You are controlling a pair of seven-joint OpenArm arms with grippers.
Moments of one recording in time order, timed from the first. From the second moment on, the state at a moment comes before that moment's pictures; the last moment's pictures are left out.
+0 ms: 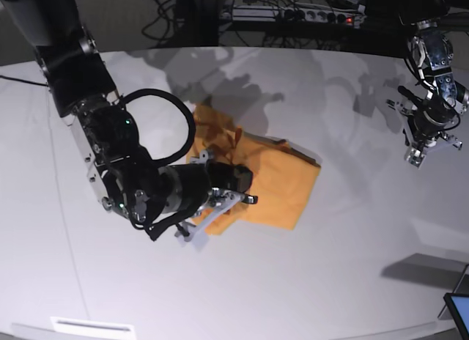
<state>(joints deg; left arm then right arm) 10.4 -27.0 -26.1 93.1 3.4 -40.8 40.8 24.7 8.6 -27.9 100.1 57.5 -39.0 -77.6</state>
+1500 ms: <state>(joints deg) 10.7 -26.8 -25.8 93.1 3.1 -40.8 40.8 40.6 -1.6 -44.5 75.4 57.6 -39.0 -67.6</state>
